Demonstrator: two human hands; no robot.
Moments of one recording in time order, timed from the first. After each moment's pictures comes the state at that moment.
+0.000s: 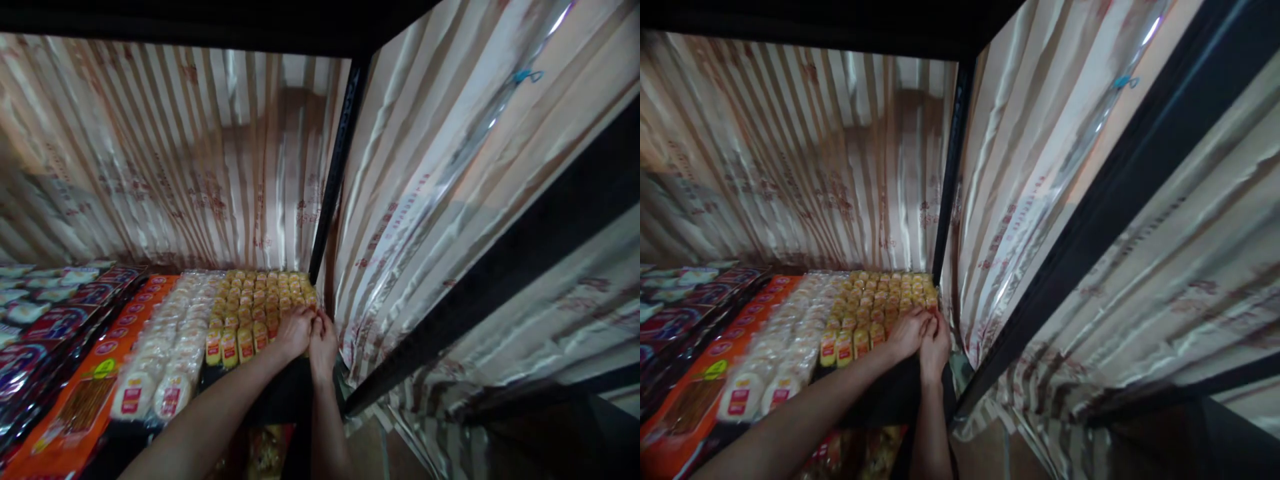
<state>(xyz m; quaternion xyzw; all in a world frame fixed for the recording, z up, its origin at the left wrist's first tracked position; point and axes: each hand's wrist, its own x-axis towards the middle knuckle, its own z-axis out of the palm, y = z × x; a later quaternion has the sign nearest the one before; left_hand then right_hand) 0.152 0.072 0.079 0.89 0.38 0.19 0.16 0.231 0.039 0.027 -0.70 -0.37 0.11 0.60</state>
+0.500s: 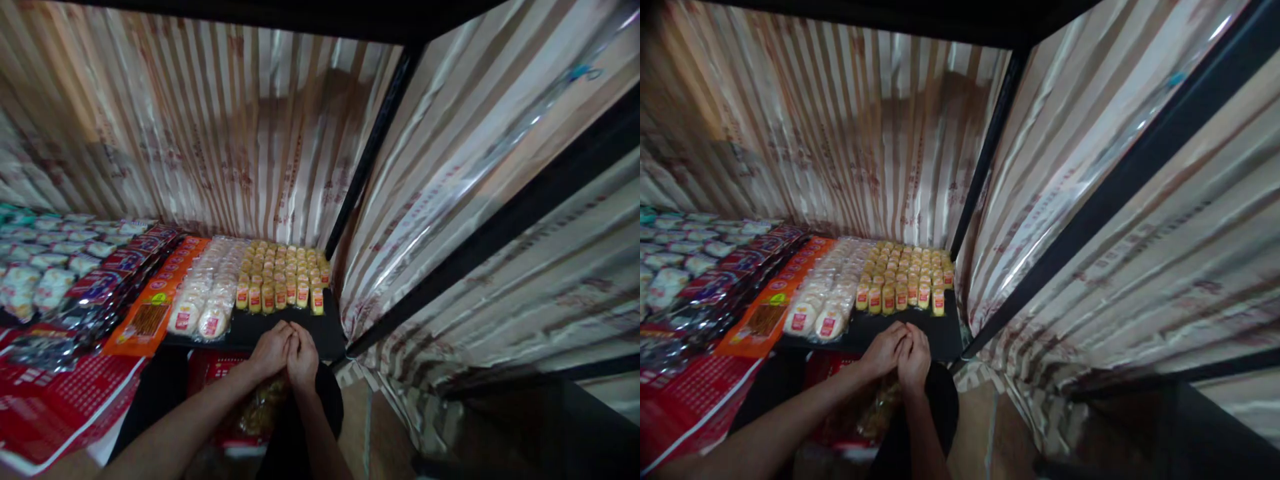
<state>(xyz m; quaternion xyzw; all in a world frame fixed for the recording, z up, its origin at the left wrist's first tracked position) 0.039 -0.040 0.034 0.84 0.42 0.21 0.28 0.137 -0.072 0.001 -0.65 -0.56 0.10 0.51</state>
